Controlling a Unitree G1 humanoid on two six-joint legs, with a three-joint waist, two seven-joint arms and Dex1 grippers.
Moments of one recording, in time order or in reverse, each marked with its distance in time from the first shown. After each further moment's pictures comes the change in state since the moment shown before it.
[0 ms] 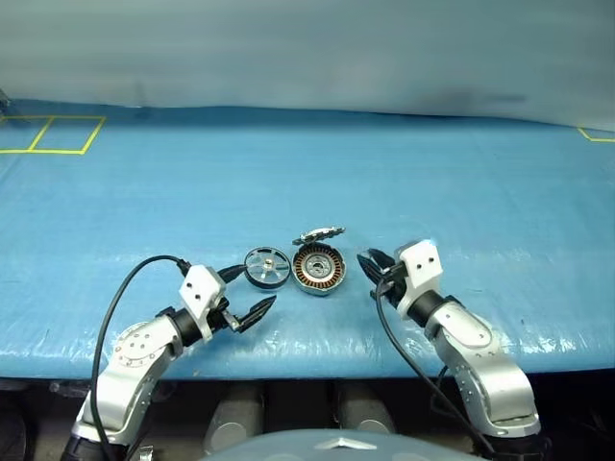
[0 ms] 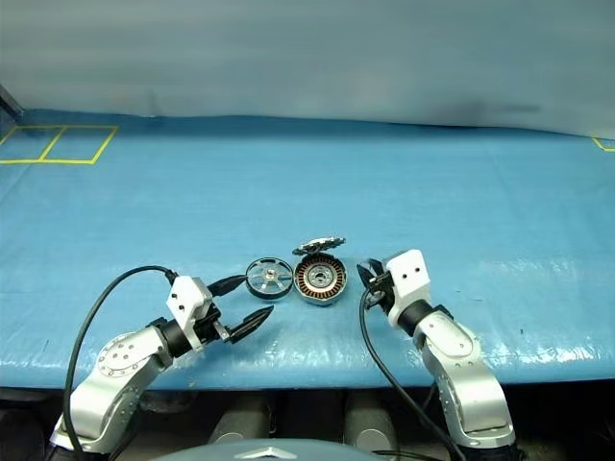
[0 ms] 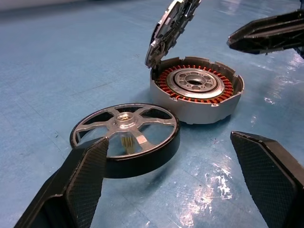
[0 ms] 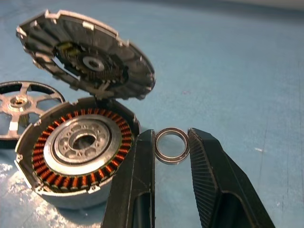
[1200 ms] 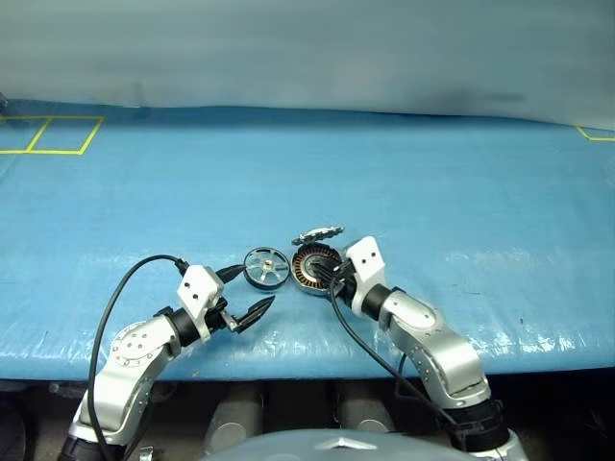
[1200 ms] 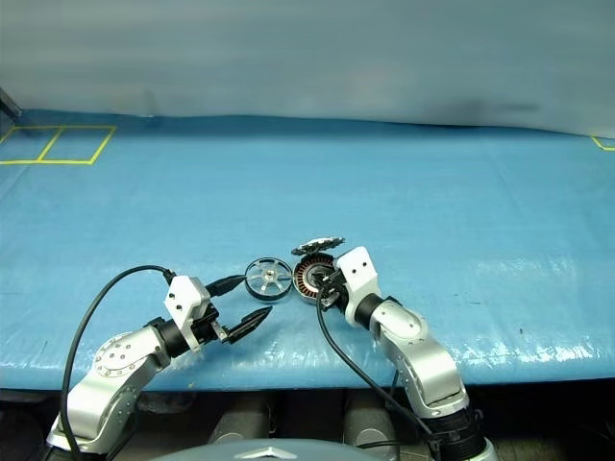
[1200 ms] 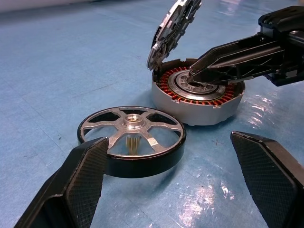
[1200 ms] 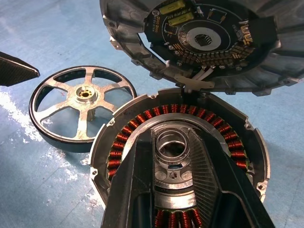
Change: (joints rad) left arm 0.005 0.008 0.006 -0.008 -0.009 0.007 -0.007; right arm -0.139 0.066 0.208 0.171 0.006 0.063 -0.003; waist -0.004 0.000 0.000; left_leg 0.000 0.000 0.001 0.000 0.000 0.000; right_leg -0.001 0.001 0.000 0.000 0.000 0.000
